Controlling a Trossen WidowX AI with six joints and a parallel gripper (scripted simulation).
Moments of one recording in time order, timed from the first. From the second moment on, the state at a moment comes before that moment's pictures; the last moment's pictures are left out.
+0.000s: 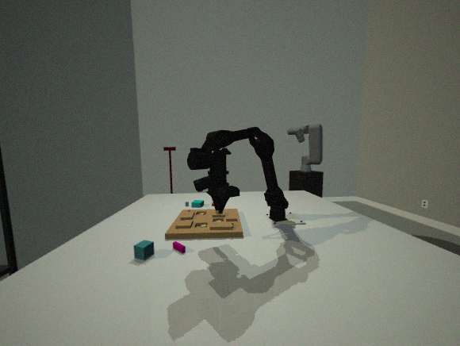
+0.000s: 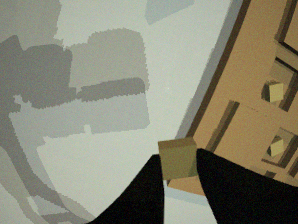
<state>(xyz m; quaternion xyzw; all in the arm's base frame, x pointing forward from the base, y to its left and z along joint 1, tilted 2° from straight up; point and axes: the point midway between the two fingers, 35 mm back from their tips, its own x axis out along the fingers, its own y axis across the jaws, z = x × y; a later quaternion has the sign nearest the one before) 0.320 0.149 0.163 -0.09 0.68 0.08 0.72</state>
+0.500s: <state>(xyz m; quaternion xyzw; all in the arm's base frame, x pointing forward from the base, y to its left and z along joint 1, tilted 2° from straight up) 0.329 0.182 0.154 -0.09 0.68 0.08 0.72</state>
